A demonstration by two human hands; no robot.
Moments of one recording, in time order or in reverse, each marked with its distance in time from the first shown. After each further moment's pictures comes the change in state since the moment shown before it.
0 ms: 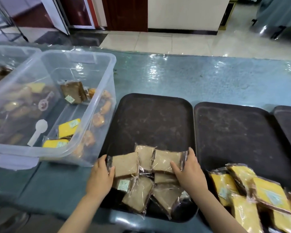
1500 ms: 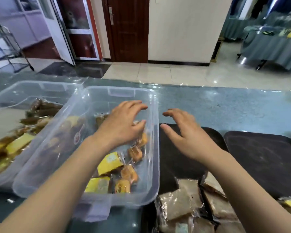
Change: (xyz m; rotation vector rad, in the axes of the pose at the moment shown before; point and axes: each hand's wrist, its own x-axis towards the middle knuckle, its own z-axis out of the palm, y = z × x) left_hand 0.148 0.062 -0.287 0.112 0.116 0.746; right_hand 0.011 -0.315 -0.050 -0.114 0.151 -0.668
